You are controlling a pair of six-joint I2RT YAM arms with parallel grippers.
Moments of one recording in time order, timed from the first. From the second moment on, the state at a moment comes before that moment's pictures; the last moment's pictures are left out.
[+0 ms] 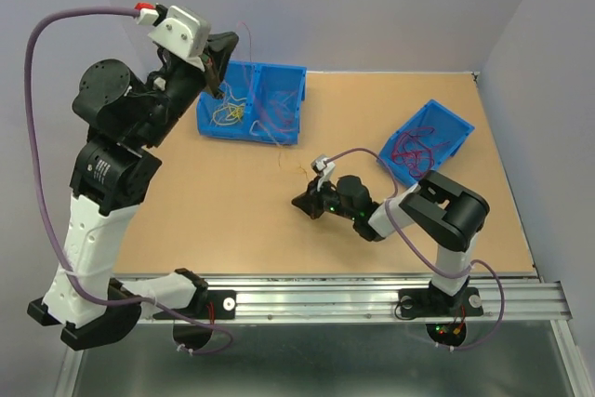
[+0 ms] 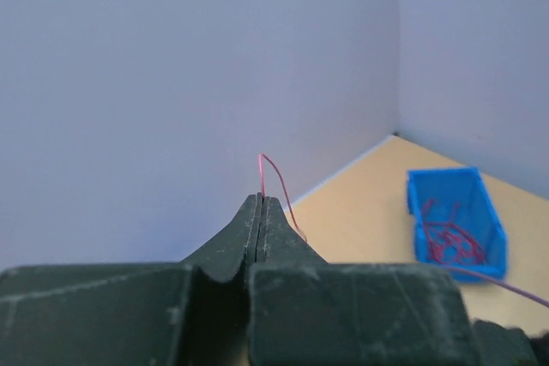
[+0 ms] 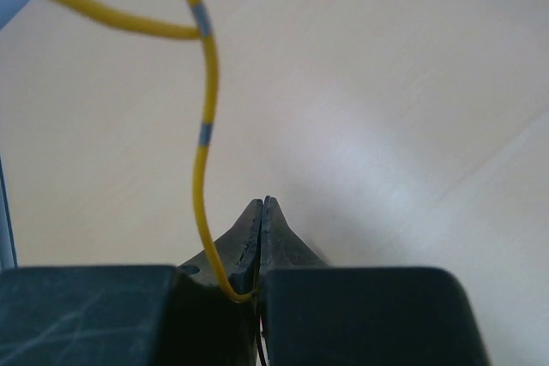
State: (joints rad) left arm -0.55 1.16 1.87 -0.47 0.15 0.17; right arm 0.82 1.87 0.64 1.02 -0.25 0.34
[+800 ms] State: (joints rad) left arm -0.43 1.32 1.79 -0.26 -0.24 0.28; right arm 0.82 1.53 0.37 1.00 -0.11 0.40
